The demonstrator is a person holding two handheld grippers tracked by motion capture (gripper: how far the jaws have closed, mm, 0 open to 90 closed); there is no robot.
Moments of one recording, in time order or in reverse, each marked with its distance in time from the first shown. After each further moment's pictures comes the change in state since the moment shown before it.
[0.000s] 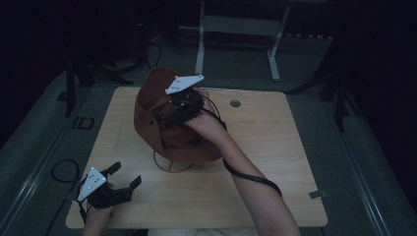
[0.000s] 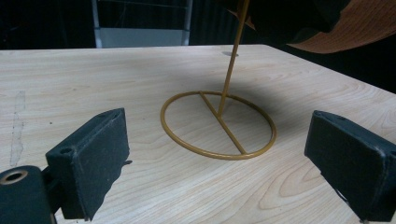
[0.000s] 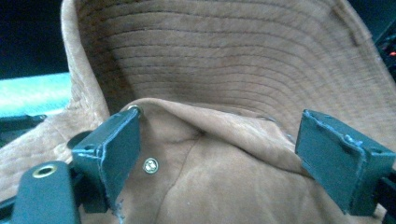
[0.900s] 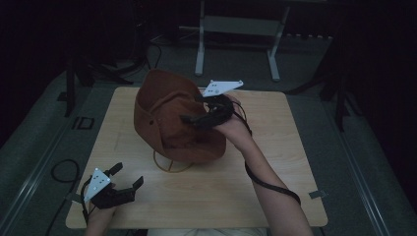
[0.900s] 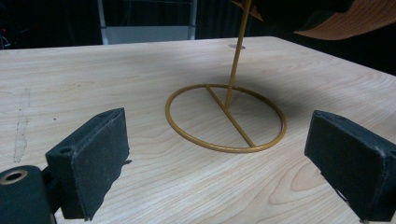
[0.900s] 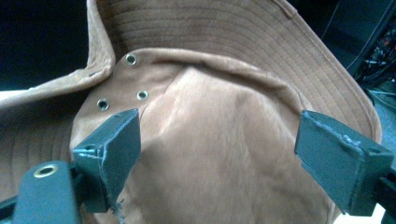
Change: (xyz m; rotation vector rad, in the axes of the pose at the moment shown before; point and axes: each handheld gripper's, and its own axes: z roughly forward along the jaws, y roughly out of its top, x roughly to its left) left arm -0.003 -0.008 0.007 0.019 0.035 0.039; right arm -0.024 -0.045 -0.058 -0.086 0.038 0.105
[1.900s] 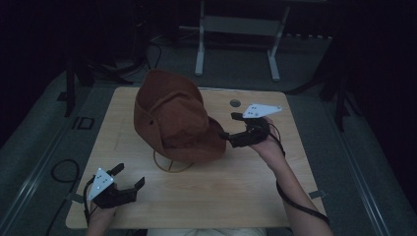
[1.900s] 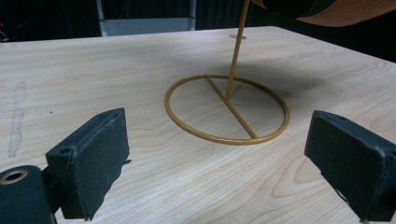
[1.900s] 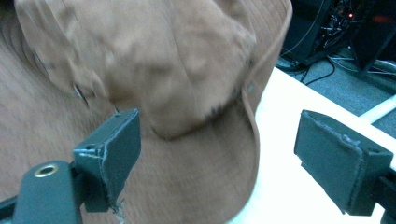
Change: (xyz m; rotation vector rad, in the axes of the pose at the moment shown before) left arm -0.001 -0.003 0.005 0.031 -0.002 0.013; right arm -0.025 -0.092 -0.067 0.038 -0.121 0.064
